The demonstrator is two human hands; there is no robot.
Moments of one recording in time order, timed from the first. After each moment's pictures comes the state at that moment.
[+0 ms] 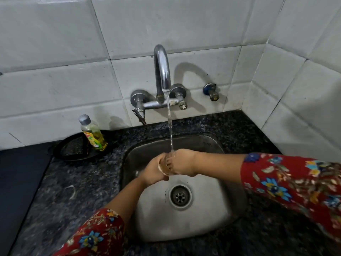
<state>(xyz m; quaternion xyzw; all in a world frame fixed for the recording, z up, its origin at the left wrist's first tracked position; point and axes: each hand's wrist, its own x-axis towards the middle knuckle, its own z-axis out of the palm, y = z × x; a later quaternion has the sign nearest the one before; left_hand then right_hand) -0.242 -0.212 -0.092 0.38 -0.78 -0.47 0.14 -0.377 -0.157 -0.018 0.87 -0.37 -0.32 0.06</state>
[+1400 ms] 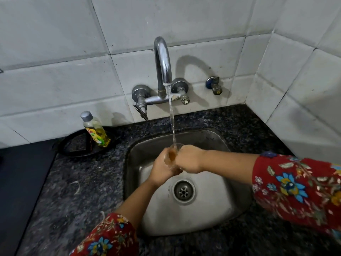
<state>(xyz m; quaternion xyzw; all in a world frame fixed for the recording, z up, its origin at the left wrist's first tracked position) -0.259 -0.184 -0.090 0.41 -0.76 -0.44 0.23 -0.388 -0.147 -0.025 0.88 -0.45 -0.16 0.01</state>
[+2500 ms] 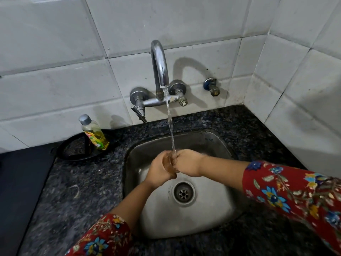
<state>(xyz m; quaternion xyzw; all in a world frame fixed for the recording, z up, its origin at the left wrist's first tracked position) -0.247 -0.190 -0.096 0.40 -0.75 -0.47 0.25 -0.386 -0.150 -0.044 0.84 -0.50 -0.20 -0.05</state>
